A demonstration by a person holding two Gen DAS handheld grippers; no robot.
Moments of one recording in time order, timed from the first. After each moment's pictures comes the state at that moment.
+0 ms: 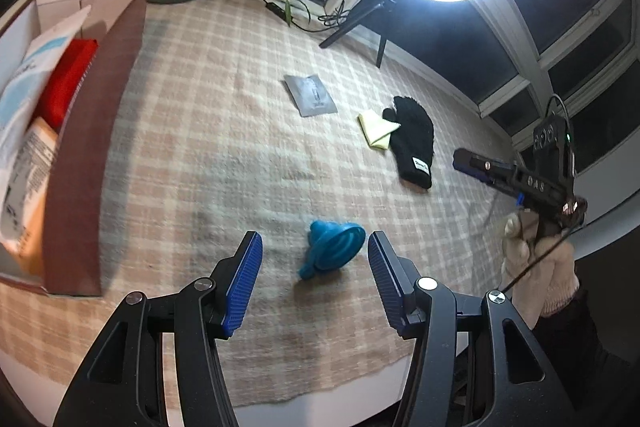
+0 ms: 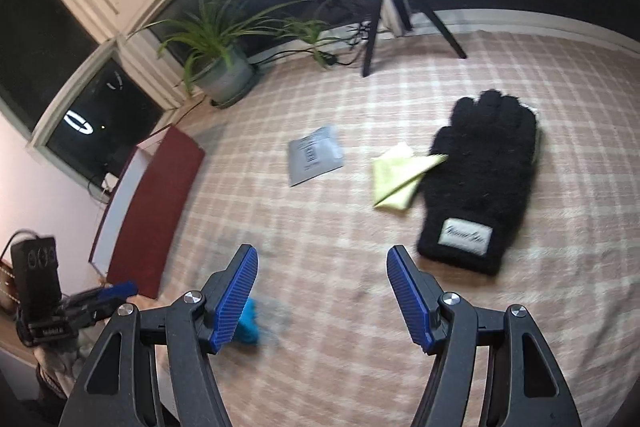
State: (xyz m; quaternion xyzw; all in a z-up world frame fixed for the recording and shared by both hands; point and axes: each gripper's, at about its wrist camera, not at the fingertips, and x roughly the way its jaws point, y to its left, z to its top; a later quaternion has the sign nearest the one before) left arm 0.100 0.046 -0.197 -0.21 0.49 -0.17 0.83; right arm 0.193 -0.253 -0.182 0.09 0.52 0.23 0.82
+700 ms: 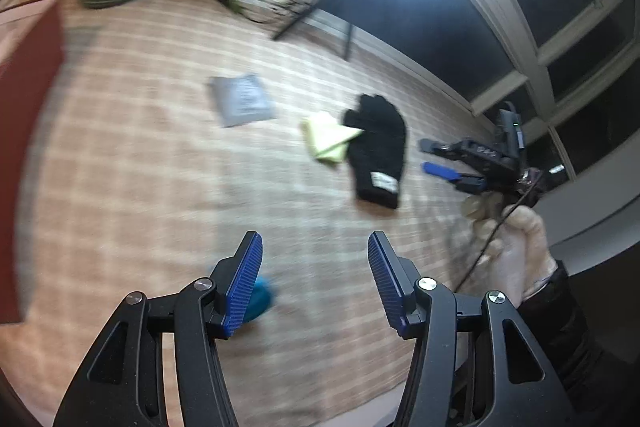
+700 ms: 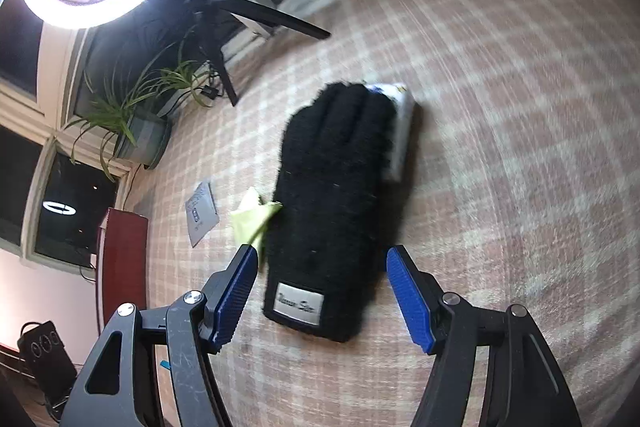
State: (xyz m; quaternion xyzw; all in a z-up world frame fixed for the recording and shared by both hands) left arm 0.159 -0.056 -0.197 -0.21 0.50 -0.20 0.82; right arm 0.281 -0.385 -0.246 0.21 0.58 0.16 0.77
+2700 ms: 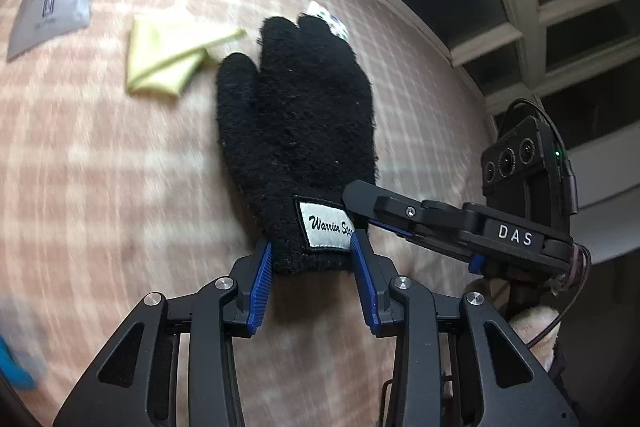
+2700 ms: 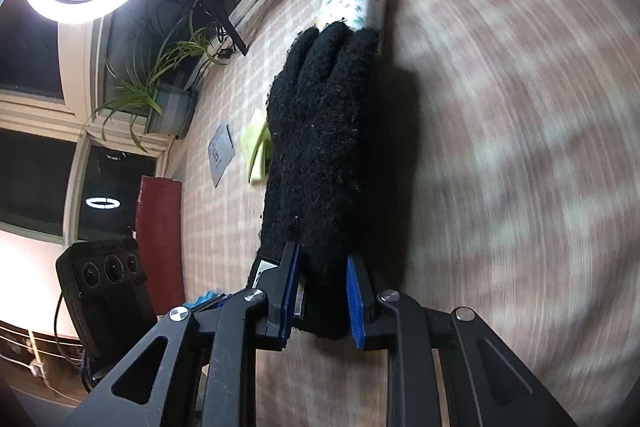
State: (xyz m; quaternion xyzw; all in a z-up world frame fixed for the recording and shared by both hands) left arm 0.213 -0.233 -0.273 -0.23 0.57 -0.26 0.75; right arm 0.217 -0.404 -0.282 0.30 0.61 0.21 0.71
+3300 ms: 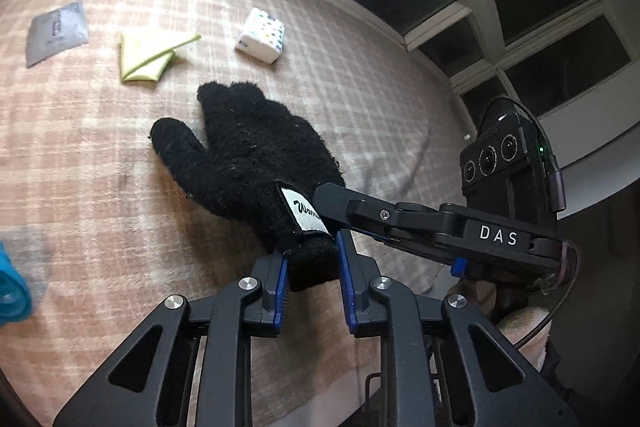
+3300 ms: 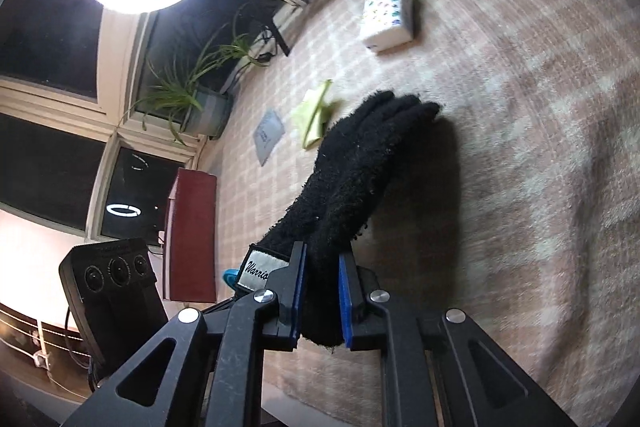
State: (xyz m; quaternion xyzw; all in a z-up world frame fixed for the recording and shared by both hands) left arm 0.158 -0.216 -0.234 -0.21 0.53 -0.31 0.76; right arm 0.149 -0.383 -0.235 0.33 0.56 0.22 0.73
